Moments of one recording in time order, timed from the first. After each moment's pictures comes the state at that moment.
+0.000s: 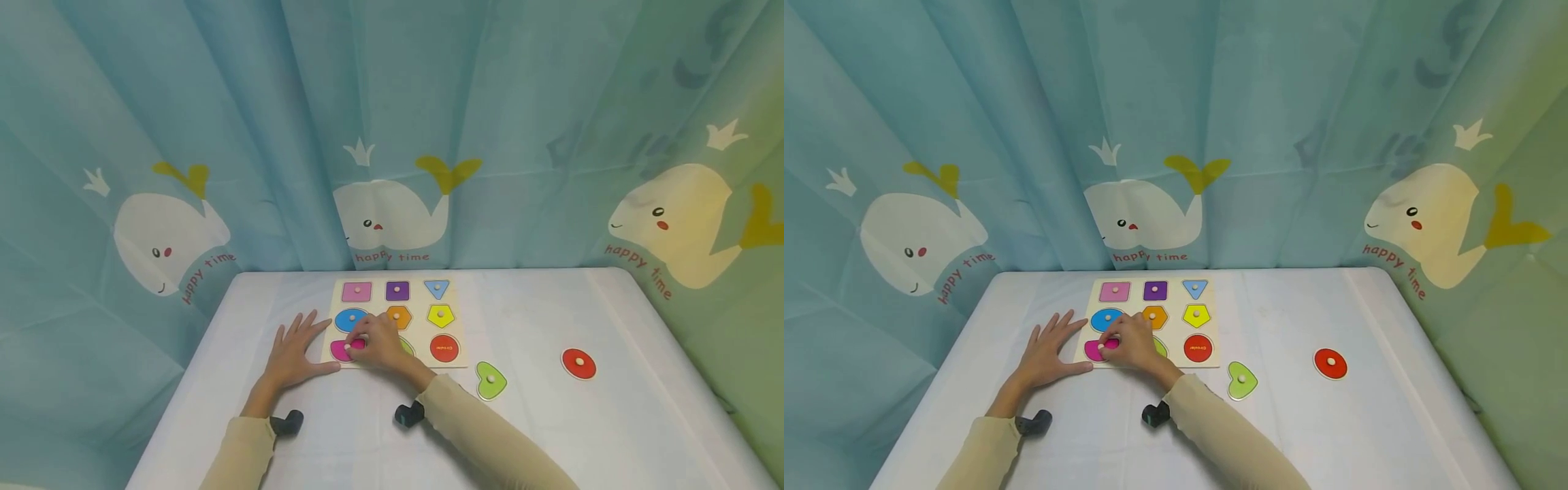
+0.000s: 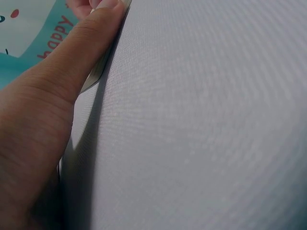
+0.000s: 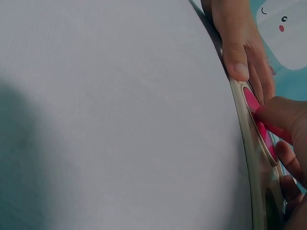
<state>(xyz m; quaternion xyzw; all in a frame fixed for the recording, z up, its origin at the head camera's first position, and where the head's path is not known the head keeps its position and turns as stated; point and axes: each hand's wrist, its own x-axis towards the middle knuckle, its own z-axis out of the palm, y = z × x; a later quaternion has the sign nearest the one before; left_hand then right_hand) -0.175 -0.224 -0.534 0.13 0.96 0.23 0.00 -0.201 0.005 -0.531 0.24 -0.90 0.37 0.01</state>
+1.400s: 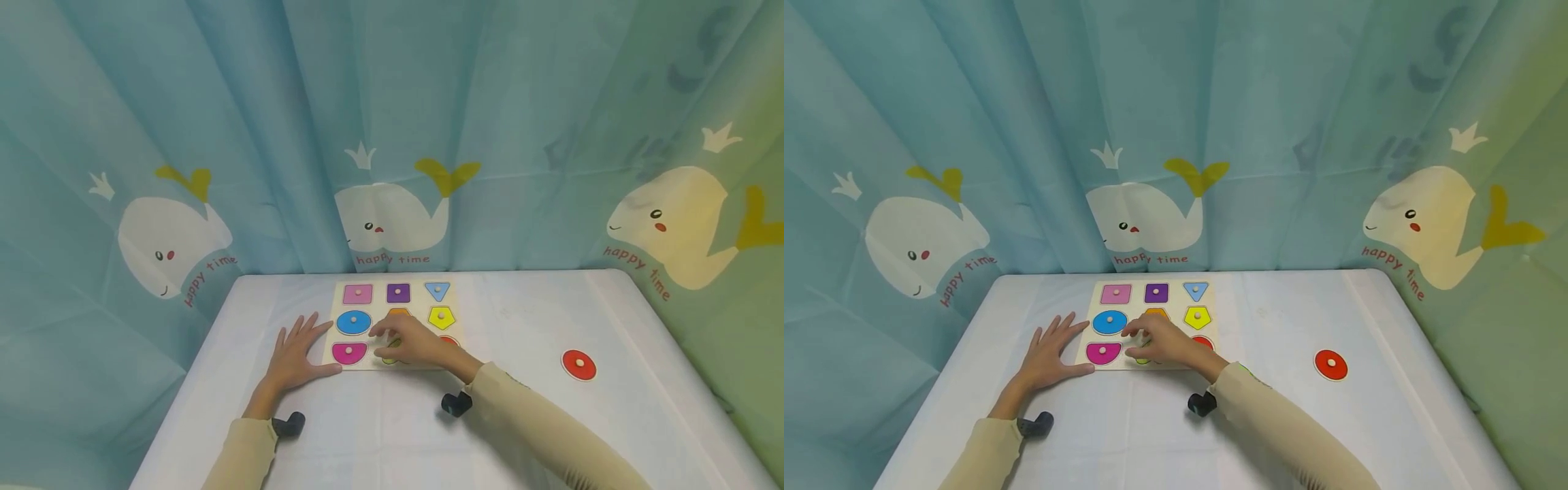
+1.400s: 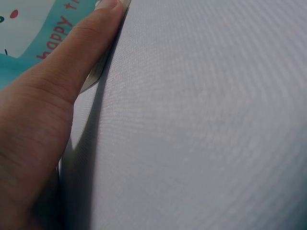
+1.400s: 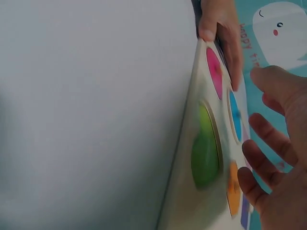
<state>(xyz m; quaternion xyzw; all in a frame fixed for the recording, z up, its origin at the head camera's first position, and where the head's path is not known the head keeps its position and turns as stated) -0.174 -0.224 -0.535 0.13 0.96 0.23 0.01 -0.206 0.077 -0.498 0.34 -0.85 0.38 -0.11</state>
